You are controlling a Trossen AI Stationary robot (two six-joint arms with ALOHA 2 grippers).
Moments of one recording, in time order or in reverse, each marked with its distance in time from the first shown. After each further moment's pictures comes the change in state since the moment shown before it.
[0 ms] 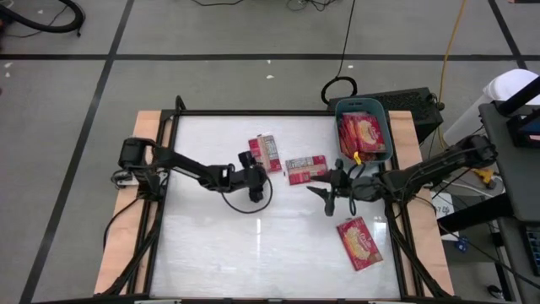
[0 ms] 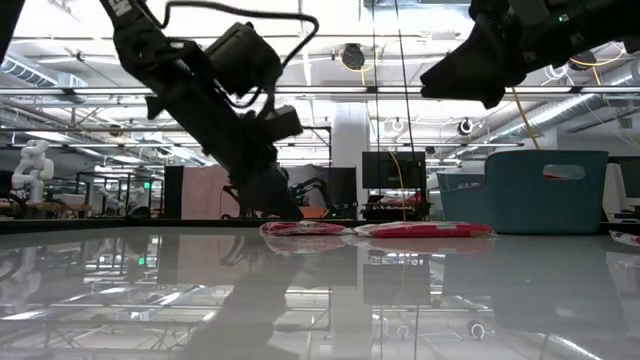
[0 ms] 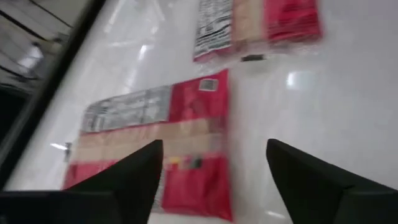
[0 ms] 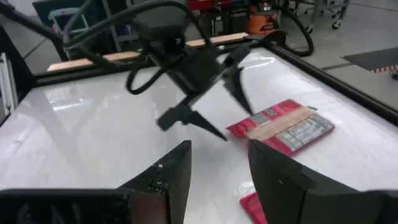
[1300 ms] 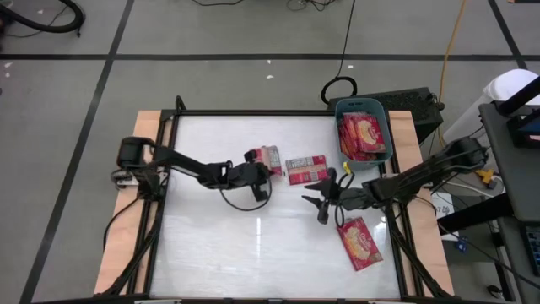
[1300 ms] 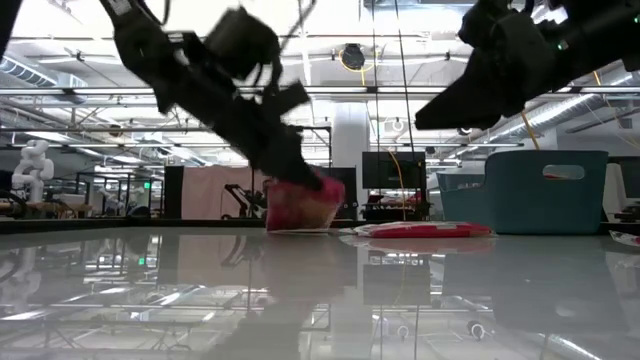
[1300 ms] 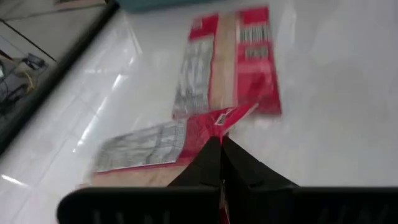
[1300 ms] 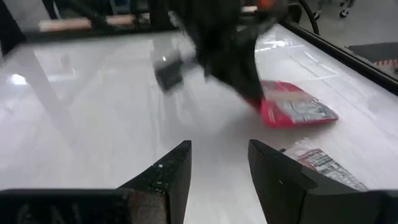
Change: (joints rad) left arm 0.016 -0.013 -0.003 0.169 0.149 -0.037; right arm 0.036 0.196 -0.001 0.089 0.002 0.003
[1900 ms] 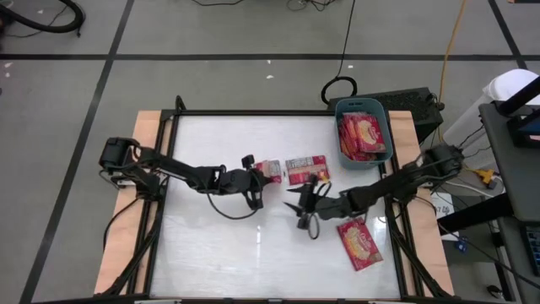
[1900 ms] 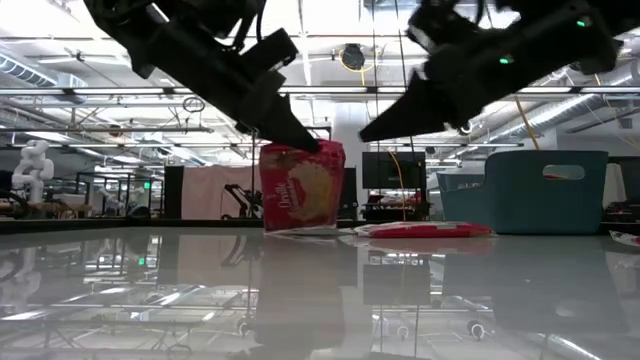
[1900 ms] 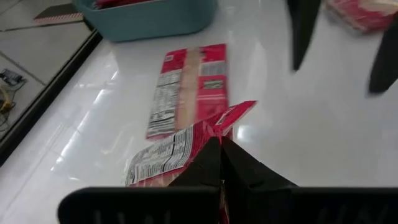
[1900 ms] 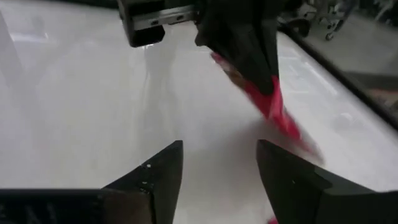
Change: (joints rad) left arm -0.098 -0.149 0.001 -0.108 -0.001 -0.045; right arm 0.000 0.333 0.212 0.071 0.058 -0.180
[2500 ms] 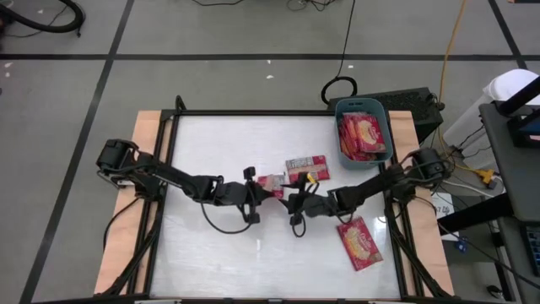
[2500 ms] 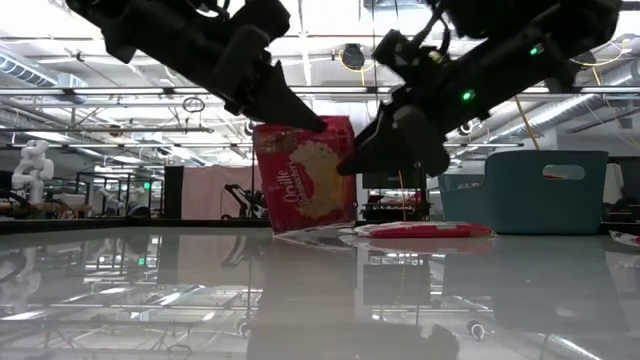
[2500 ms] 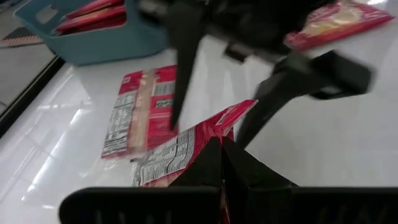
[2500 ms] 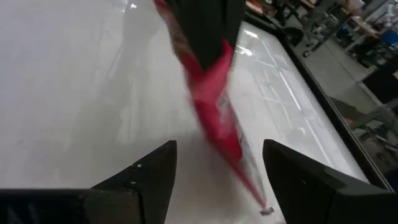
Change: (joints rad) left arm -0.126 -0.011 0.001 0.036 0.000 -0.019; right arm -0.052 0.143 0.090 0.002 0.022 -0.257
